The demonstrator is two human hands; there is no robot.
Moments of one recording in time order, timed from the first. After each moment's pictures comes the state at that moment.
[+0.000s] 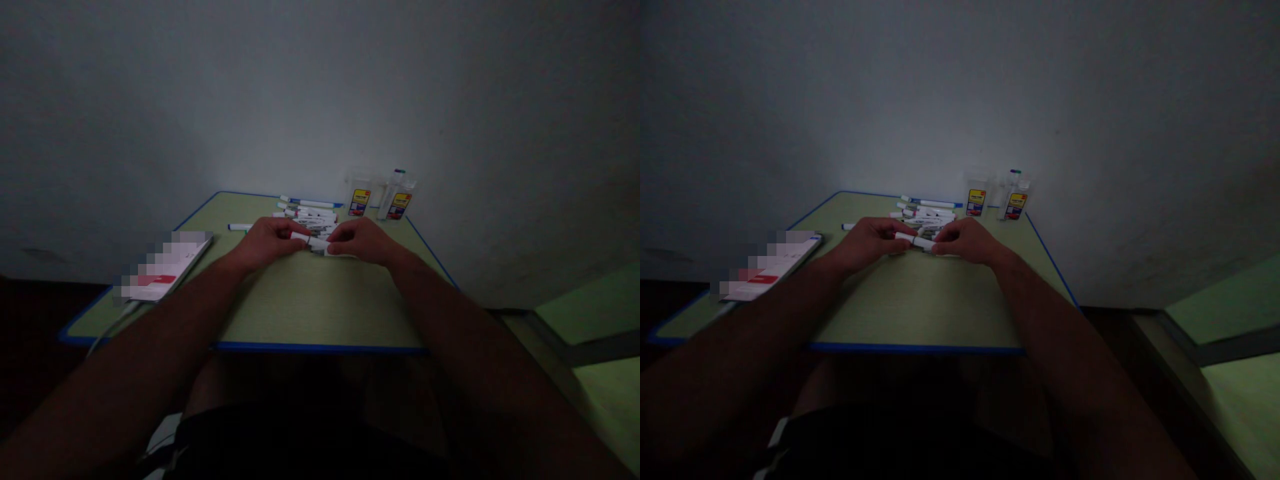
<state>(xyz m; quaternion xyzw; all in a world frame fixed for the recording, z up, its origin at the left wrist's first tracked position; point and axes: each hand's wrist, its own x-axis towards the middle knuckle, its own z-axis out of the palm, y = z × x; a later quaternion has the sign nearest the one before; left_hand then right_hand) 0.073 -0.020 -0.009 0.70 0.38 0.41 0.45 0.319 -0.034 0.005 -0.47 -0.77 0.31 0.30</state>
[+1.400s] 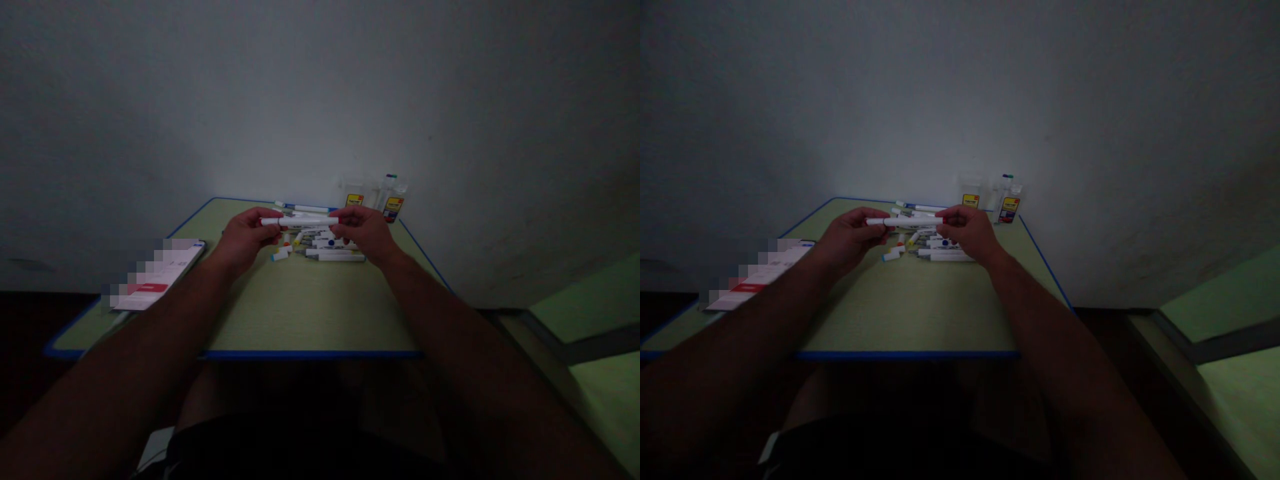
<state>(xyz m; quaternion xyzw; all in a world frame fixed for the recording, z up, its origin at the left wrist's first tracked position) 0.064 -0.009 -0.008 0.55 0.37 0.55 0.51 0.322 -0.021 -0.003 -0.42 -0.66 0.34 0.52</state>
